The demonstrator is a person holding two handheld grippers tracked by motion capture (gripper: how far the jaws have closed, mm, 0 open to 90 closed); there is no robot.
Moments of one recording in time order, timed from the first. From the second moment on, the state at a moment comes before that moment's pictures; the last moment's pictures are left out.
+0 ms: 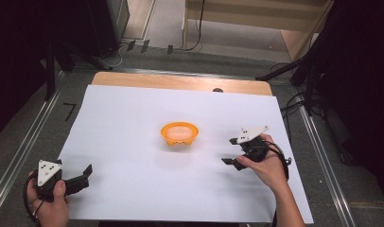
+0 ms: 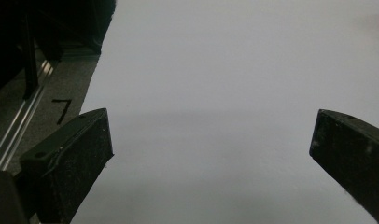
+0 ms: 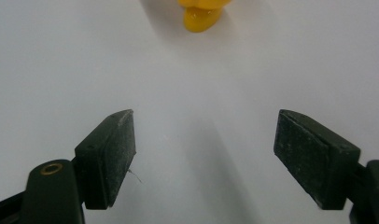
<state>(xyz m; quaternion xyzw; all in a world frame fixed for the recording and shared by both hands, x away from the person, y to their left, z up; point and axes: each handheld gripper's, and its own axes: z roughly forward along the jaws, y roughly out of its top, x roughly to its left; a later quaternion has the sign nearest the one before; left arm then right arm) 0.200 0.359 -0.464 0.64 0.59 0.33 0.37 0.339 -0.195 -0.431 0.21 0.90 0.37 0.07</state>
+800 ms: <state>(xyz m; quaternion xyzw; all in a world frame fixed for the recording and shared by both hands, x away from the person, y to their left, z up) 0.200 0.358 -0.464 0.64 0.58 0.33 0.36 0.289 -0.261 -0.459 0.28 0.87 0.40 0.09</state>
